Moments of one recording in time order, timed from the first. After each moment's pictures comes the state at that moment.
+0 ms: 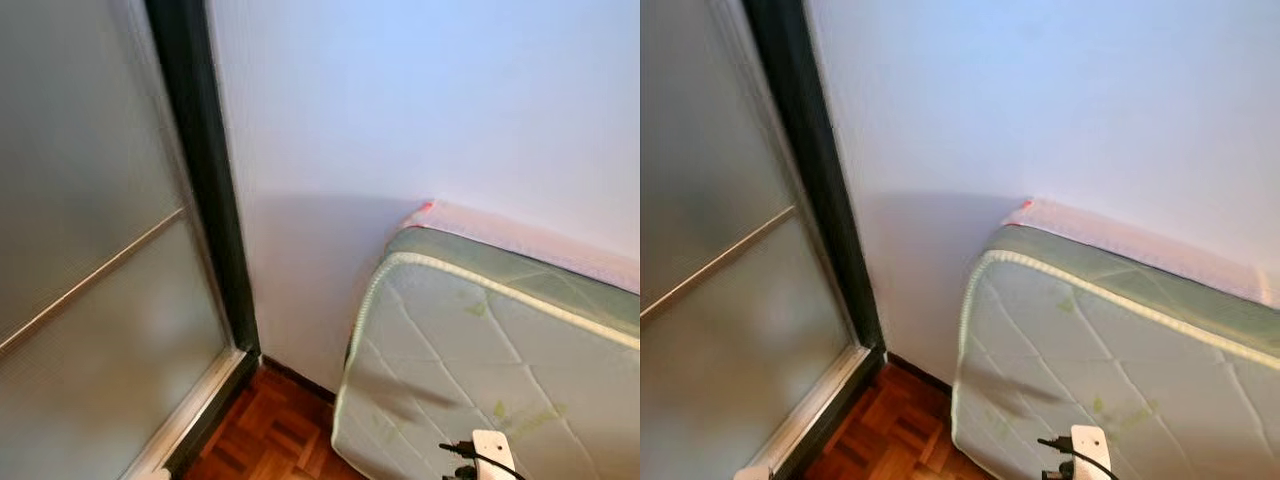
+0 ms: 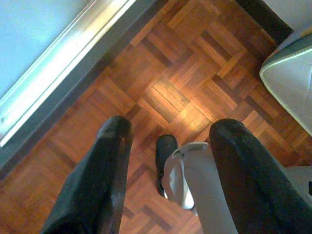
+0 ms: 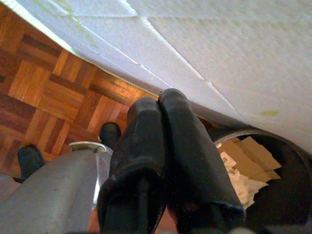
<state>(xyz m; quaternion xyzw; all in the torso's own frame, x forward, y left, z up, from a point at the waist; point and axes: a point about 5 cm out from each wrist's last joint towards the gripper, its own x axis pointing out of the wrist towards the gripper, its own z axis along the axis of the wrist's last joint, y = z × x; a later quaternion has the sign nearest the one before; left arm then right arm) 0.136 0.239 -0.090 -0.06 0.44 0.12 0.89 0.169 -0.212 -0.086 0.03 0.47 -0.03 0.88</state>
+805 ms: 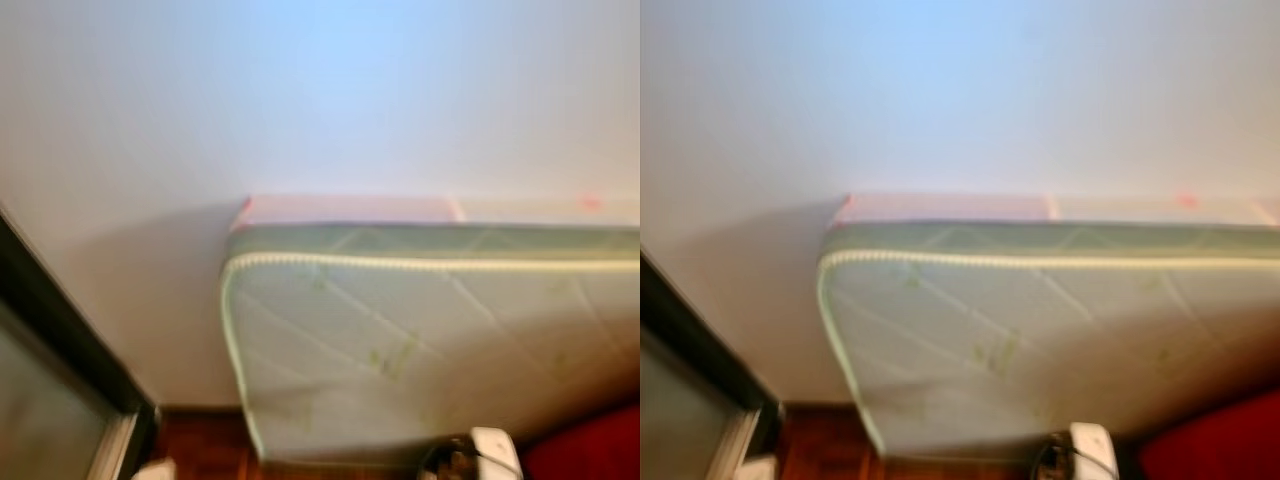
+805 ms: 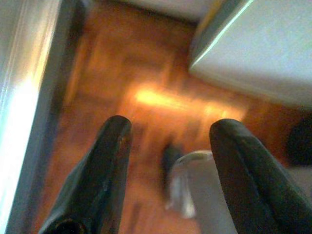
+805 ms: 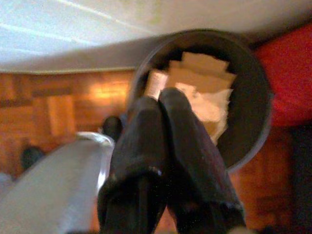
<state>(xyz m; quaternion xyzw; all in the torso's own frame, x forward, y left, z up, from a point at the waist) 0.146 0.232 -0.088 -0.06 0.43 0.11 0.90 0.163 -0.220 -0.088 0.03 0.48 -0.04 0.87</state>
